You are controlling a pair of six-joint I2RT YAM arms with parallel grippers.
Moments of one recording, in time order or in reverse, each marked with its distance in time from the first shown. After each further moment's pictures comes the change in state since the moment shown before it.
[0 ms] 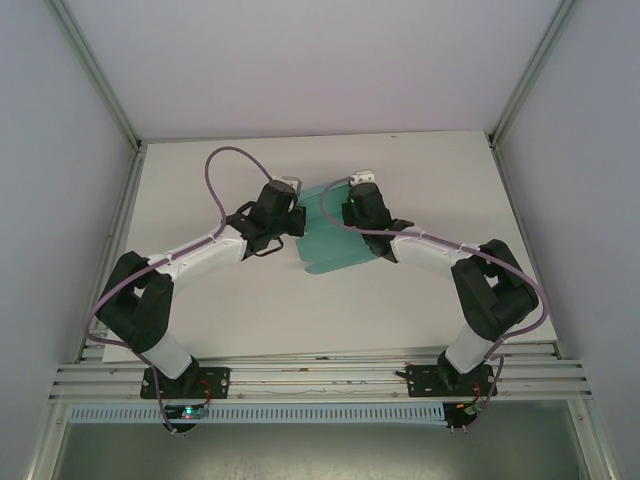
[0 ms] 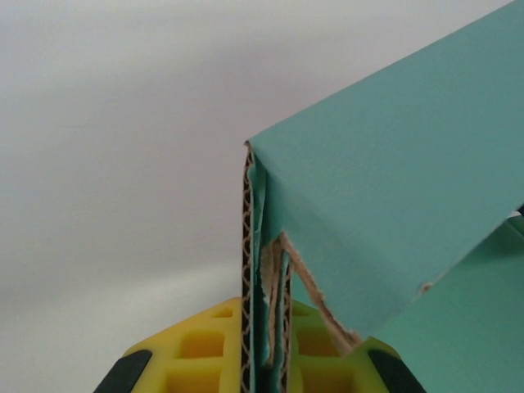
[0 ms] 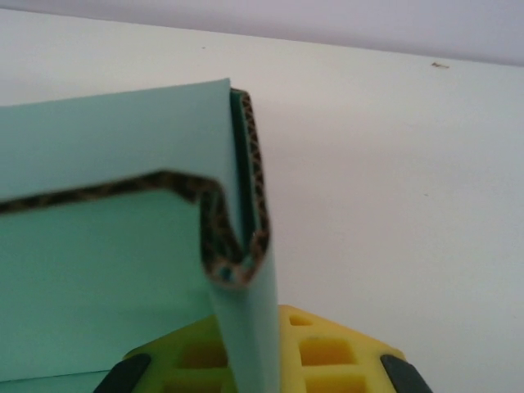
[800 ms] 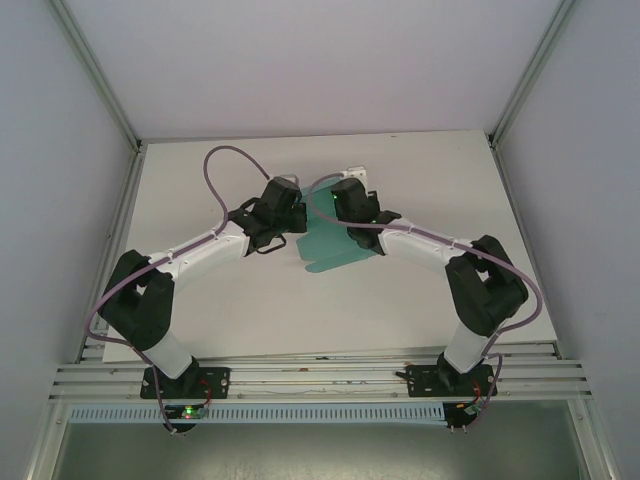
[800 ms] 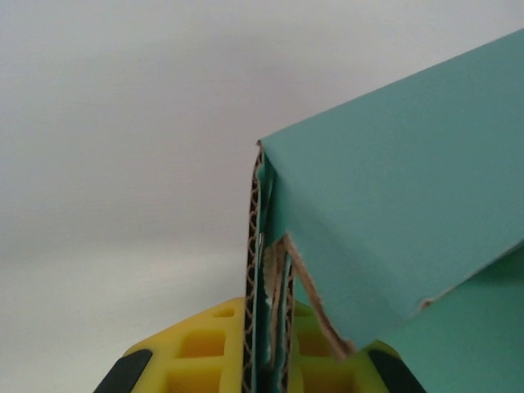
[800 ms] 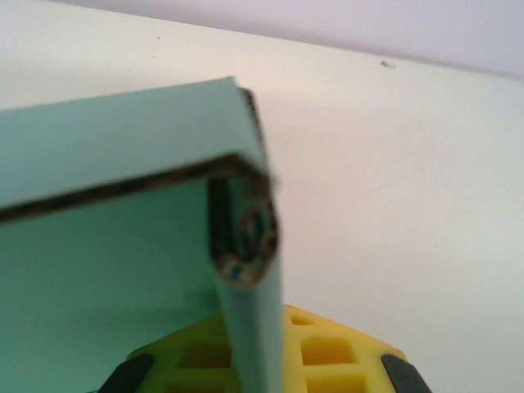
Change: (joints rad) left arm -0.010 0.014 0.053 -0.081 -0.038 -0.118; right arm 0.060 0.039 0.139 -0.206 0.169 0.079
